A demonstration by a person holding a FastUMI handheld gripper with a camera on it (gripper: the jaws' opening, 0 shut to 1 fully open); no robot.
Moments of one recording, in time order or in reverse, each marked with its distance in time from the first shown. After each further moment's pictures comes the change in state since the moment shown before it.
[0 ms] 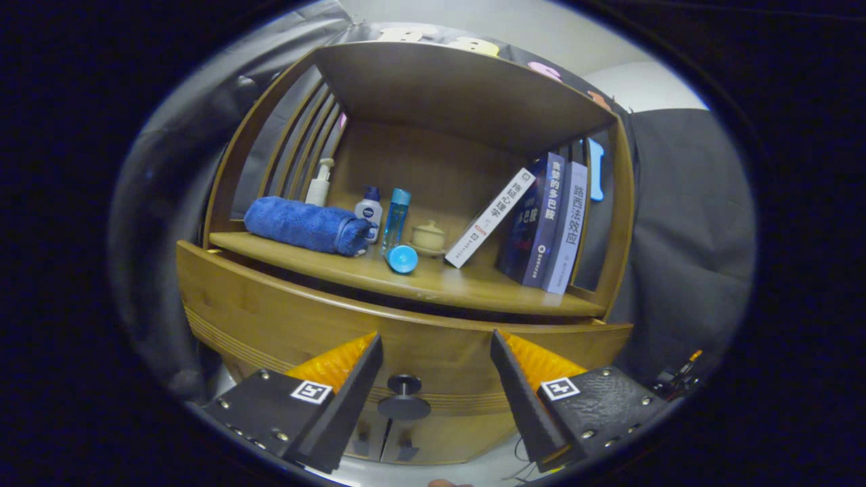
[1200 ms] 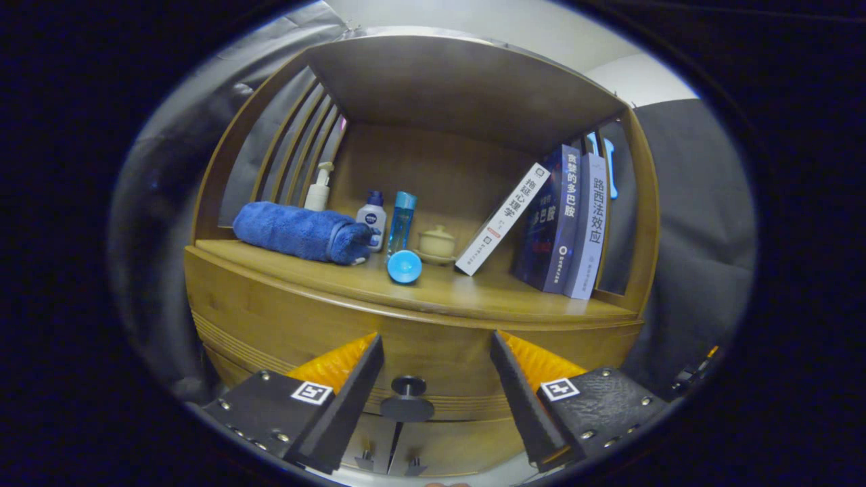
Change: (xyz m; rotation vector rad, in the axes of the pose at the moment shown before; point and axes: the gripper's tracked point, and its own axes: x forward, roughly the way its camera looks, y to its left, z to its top) arm 0.035 0.012 -0.008 0.033 -0.021 0.085
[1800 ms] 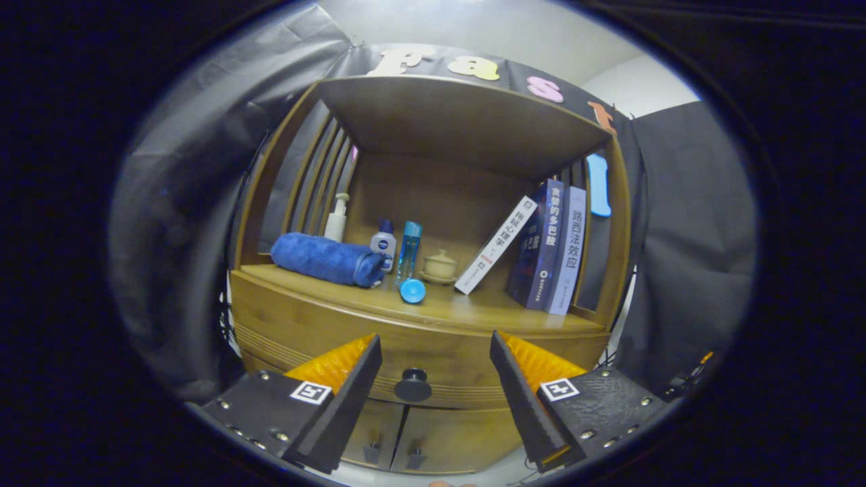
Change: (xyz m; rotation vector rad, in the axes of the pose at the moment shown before) arm -0.091 -0.018 0.047 0.028 -0.077 0.015
